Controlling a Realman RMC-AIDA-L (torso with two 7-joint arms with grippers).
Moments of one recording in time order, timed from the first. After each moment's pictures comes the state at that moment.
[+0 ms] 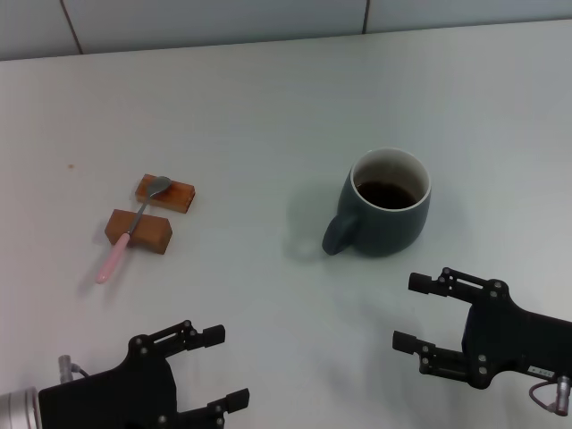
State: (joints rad) left arm -0.17 -2.06 1.21 0.40 1.52 1.61 -0.78; right arm 0.30 2.08 -0.51 -0.29 -2.05 -1.69 0.67
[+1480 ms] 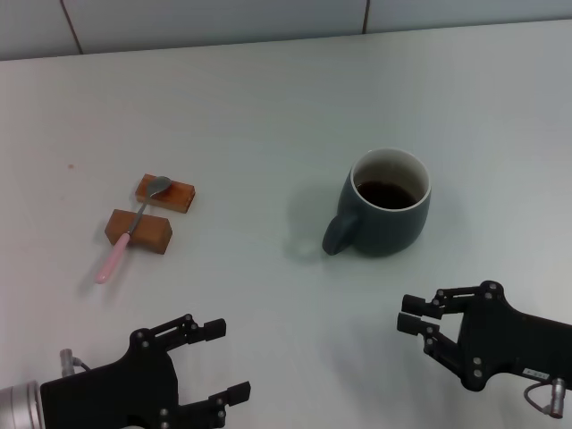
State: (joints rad) left arm -0.18 -2.06 1.21 0.40 1.51 1.60 -0.78; right arm 0.31 2.08 -0.51 -0.28 -2.05 -1.69 0.64
